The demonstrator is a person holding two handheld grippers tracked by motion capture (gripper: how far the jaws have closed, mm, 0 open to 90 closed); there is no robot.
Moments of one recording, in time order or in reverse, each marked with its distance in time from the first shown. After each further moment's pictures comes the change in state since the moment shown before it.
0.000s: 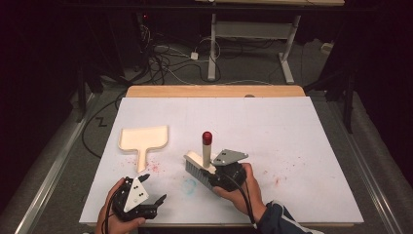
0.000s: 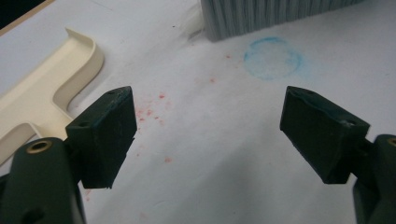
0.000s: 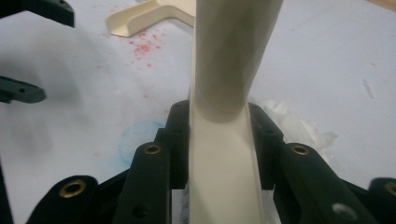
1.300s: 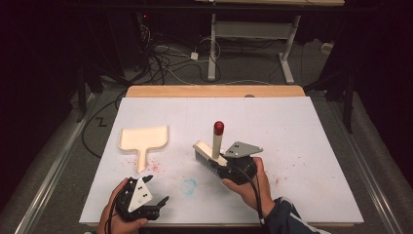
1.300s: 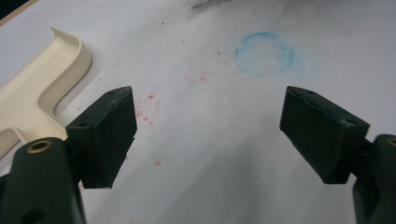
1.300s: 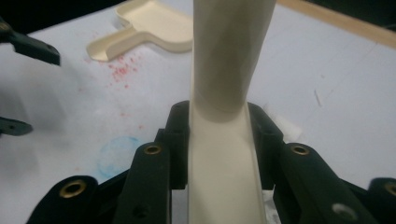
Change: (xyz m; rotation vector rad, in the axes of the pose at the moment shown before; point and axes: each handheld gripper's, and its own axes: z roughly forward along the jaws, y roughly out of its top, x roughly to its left) left arm -0.003 0.002 0.004 0.018 -0.017 0.022; right arm -0.021 0.007 -0.024 -0.072 -0.037 0.031
